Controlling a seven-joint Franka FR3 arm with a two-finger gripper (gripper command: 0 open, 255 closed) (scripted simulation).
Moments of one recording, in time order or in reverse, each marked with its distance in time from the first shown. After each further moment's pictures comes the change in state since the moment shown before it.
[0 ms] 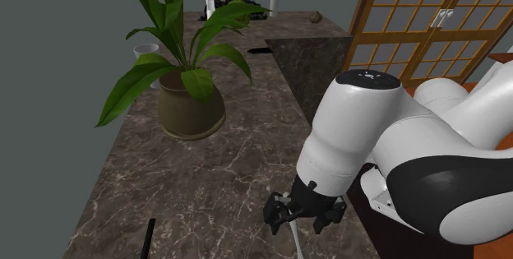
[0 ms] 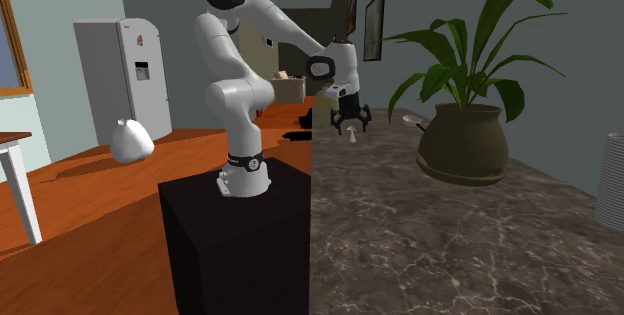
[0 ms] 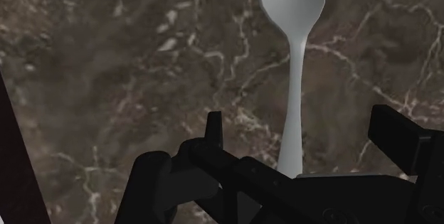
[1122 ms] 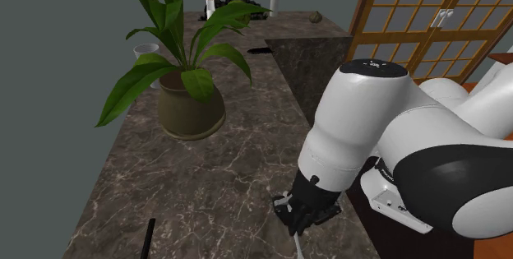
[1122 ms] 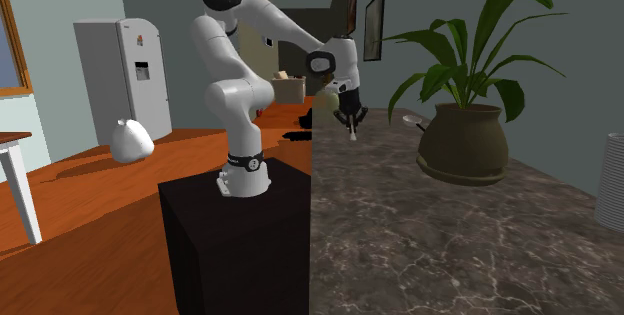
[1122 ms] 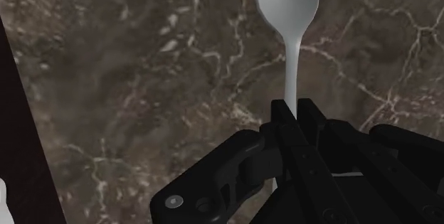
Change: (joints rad) arm 0.010 -0.041 -0.032 0.014 -0.020 -0.055 0.014
